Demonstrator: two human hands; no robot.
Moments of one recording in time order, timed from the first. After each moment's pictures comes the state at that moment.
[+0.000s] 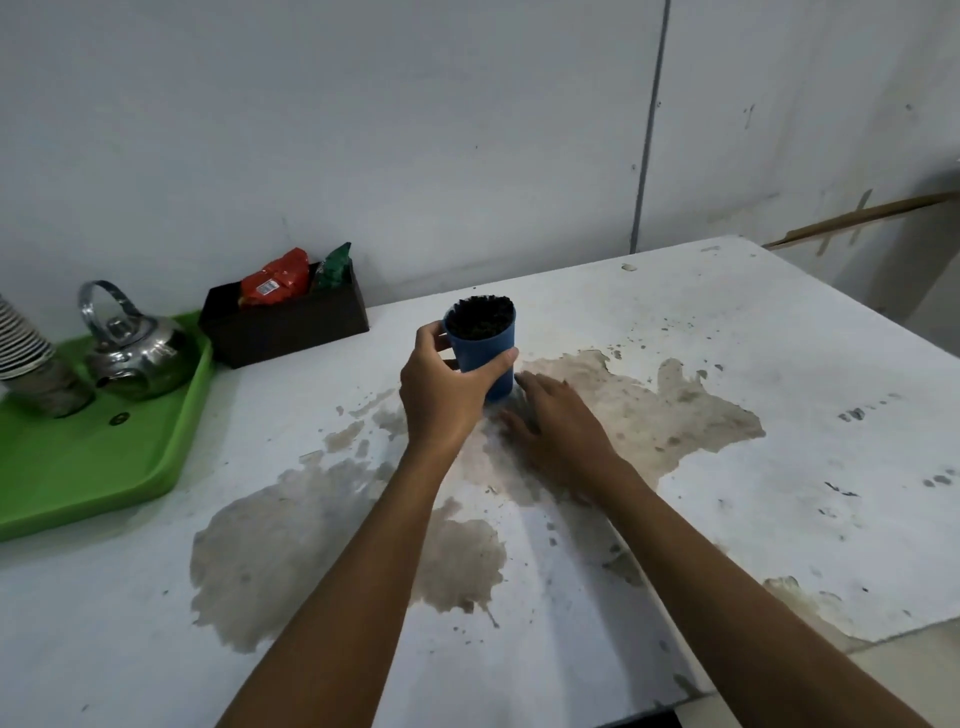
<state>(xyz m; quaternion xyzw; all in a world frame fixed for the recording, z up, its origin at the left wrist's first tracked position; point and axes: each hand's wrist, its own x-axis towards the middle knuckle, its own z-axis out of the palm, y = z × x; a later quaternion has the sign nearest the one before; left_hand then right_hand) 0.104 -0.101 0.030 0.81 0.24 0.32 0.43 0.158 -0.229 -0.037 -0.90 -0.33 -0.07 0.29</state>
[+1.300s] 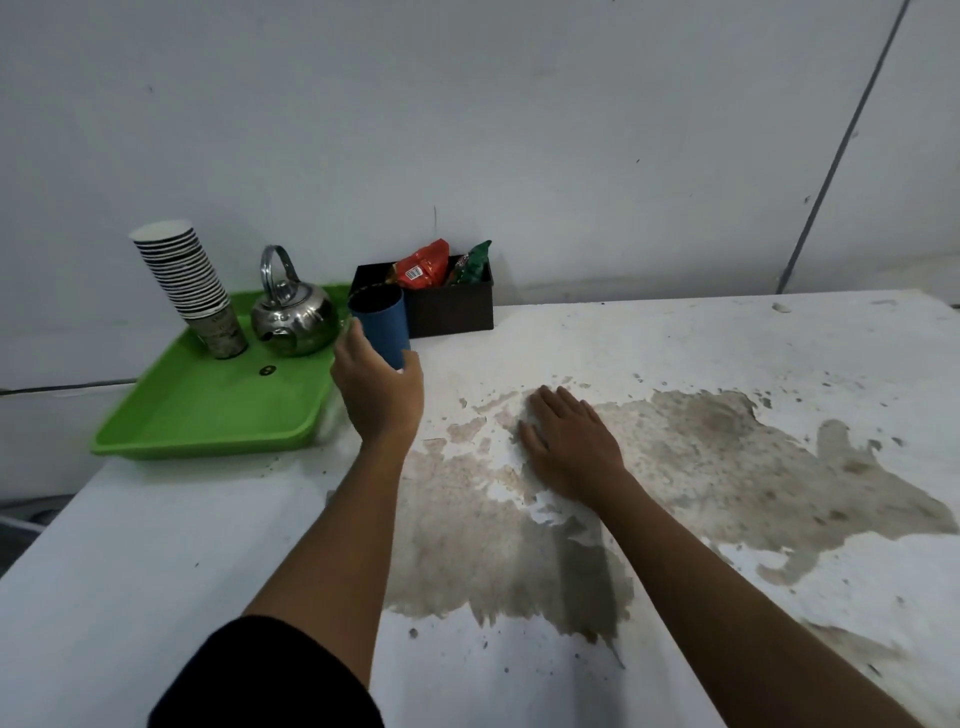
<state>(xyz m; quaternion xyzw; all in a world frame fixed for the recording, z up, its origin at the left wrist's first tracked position) 0.048 0.088 0.011 0.76 0.44 0.41 0.23 0.133 -0.110 -0.041 -0.90 -0.39 0.00 0.18</state>
